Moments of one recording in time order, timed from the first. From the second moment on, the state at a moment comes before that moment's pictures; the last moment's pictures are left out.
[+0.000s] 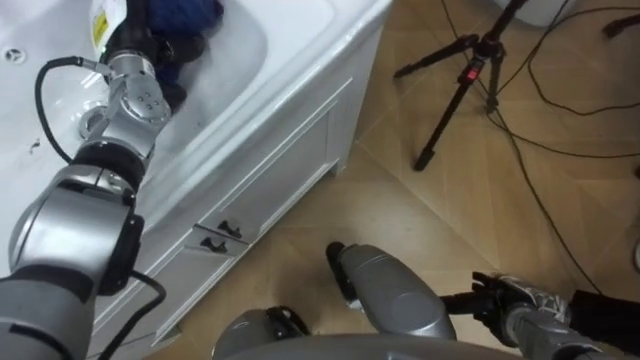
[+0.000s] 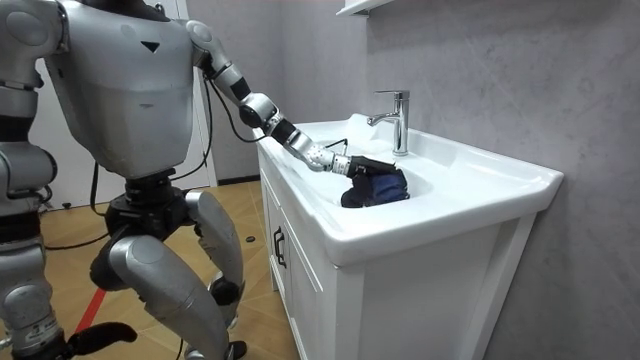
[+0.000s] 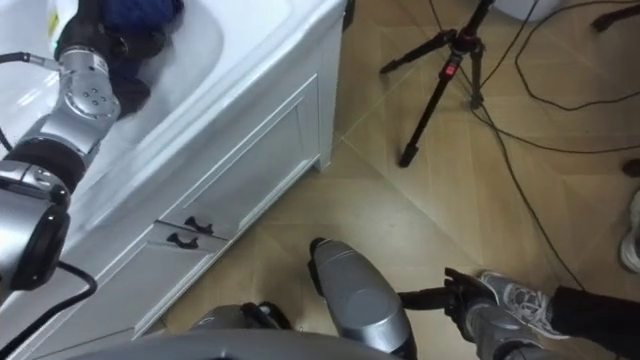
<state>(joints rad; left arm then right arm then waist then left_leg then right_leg) -0.73 0.40 -0.25 1.18 0.20 -0.20 0.43 -0.08 -0.31 0.29 1.36 0.48 -0.07 0.11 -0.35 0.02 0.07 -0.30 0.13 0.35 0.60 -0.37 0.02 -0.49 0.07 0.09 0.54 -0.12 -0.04</state>
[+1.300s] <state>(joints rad) -0.69 0.37 -0.23 1.30 0.09 -0.23 0.38 -0.06 -0.33 0.29 1.34 0.42 -0.04 0.03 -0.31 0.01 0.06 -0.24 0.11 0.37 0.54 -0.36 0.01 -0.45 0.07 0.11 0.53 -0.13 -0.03</state>
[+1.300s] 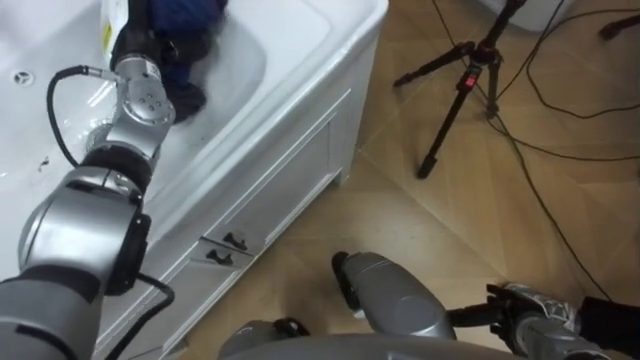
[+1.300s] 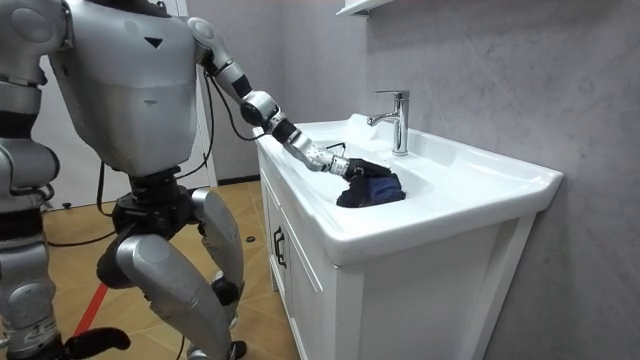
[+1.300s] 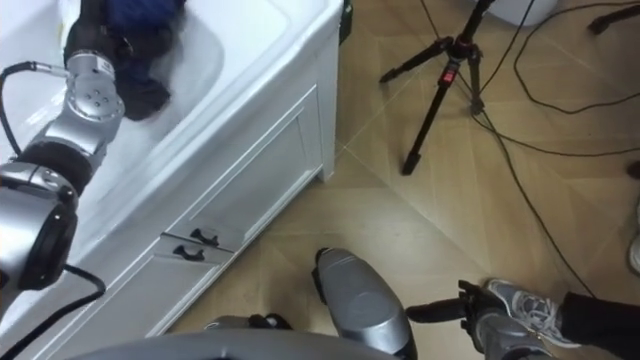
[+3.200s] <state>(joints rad) -0.35 0.57 0.00 1.25 0.66 -0.12 0.52 0.01 -0.37 0.04 1.33 0.34 -0.03 0.11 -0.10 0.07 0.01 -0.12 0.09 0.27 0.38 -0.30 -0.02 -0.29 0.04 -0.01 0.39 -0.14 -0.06</state>
